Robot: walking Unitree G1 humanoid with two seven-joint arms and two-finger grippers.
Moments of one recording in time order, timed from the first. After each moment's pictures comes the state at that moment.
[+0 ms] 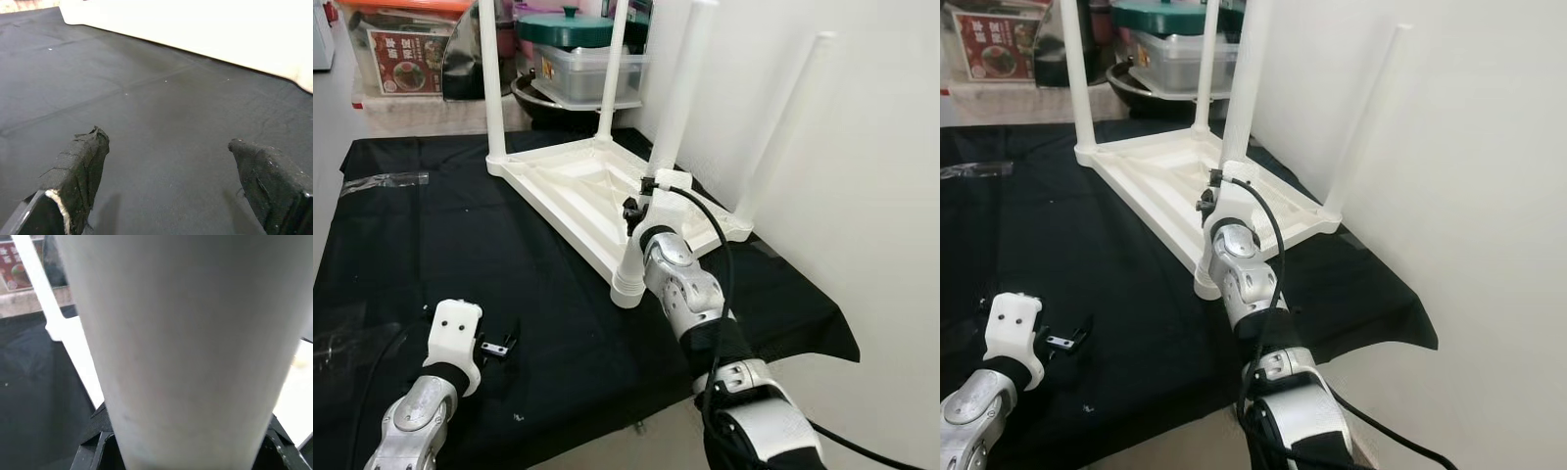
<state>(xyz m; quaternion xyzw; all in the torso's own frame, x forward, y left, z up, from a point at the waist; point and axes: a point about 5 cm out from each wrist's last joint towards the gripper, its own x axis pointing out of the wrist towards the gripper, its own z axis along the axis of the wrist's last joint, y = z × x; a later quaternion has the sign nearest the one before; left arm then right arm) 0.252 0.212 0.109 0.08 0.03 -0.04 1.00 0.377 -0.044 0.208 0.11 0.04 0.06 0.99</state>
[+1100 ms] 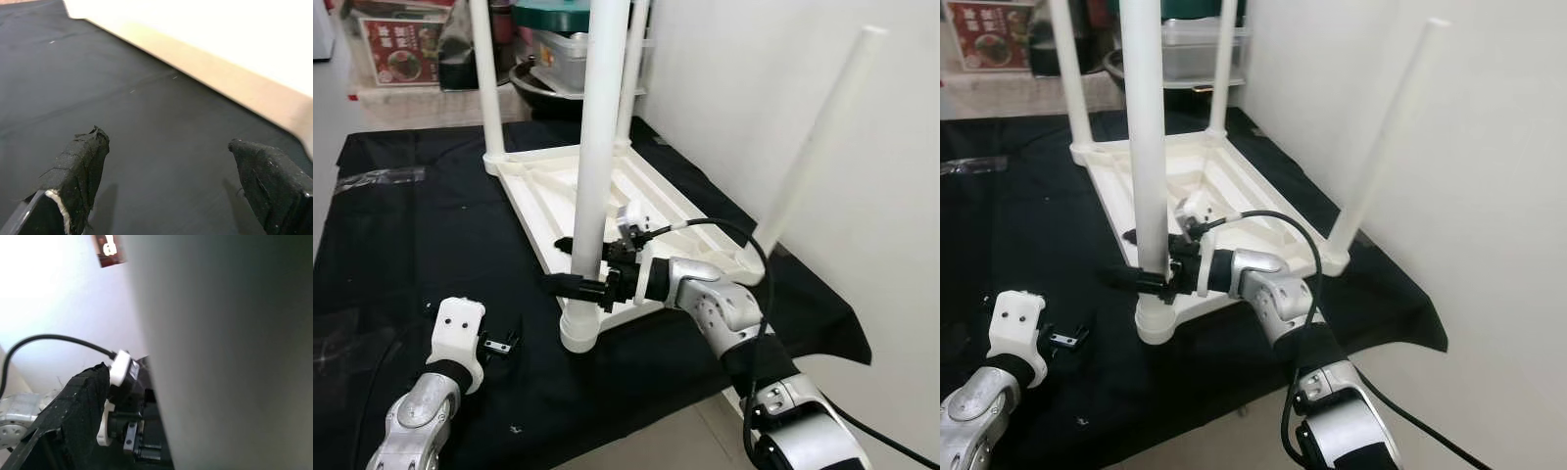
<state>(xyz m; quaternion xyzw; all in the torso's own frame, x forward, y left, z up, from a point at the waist) 0.253 0.212 0.109 0.08 0.03 -0.04 1.00 0.331 -0.036 0.201 0.08 0.01 0.67 0.74</state>
